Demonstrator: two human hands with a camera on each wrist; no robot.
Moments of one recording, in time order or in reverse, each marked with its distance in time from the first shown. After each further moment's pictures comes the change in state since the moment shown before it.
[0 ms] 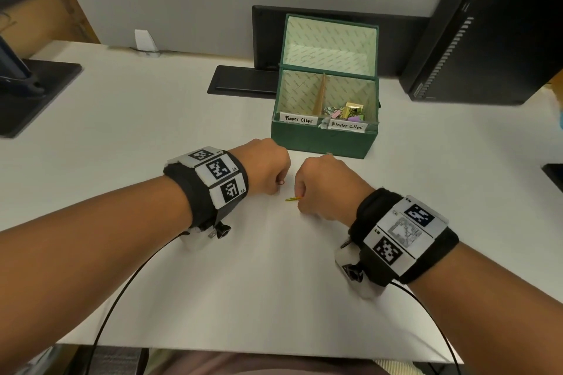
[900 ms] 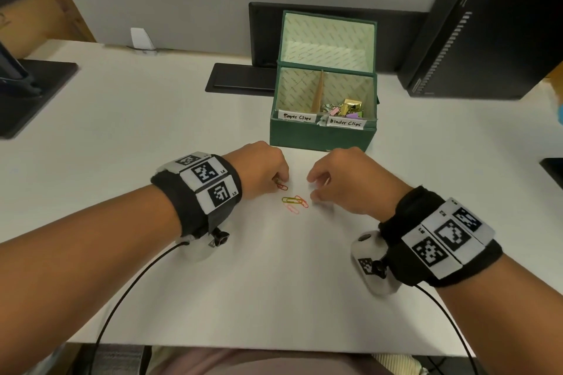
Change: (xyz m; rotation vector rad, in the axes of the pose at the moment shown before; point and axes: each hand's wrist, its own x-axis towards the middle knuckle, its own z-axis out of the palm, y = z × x) left_hand -0.005 -0.007 0.006 -0.105 0.010 0.071; right_hand -0.018 0.028 -0.018 0.141 0.021 -0.041
